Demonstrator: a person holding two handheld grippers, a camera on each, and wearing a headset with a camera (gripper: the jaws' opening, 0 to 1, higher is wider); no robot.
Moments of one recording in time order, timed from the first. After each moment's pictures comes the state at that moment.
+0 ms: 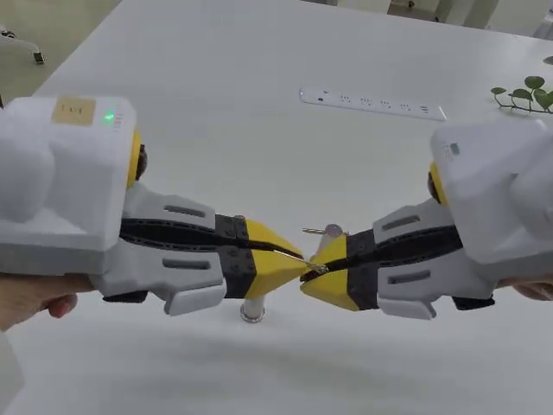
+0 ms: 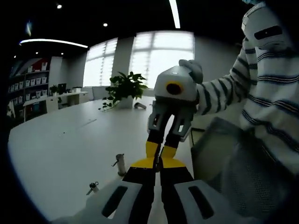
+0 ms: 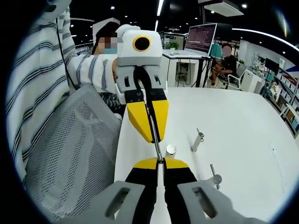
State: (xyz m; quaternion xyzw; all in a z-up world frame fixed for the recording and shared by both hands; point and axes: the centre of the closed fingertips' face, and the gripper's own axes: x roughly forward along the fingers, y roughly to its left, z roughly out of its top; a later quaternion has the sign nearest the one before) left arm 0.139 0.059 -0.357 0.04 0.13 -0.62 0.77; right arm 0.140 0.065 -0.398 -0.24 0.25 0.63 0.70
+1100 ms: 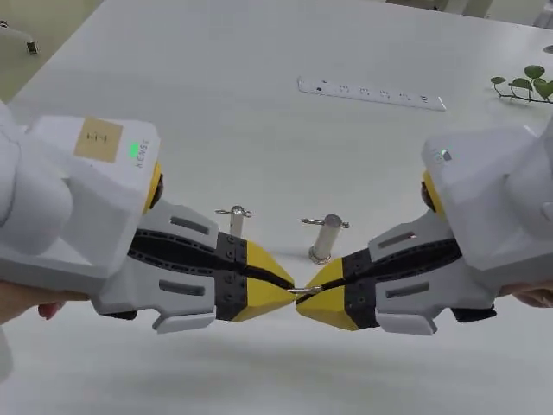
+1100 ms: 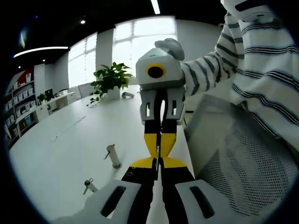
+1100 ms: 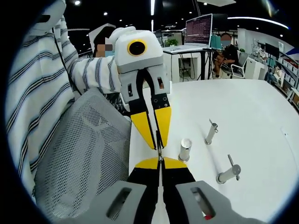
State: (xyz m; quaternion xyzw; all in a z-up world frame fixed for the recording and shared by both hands) left arm 0.125 0.062 -0.385 0.12 0.14 -0.66 0.73; right arm 0.118 0.067 -0.409 -0.19 0.30 0.64 0.68
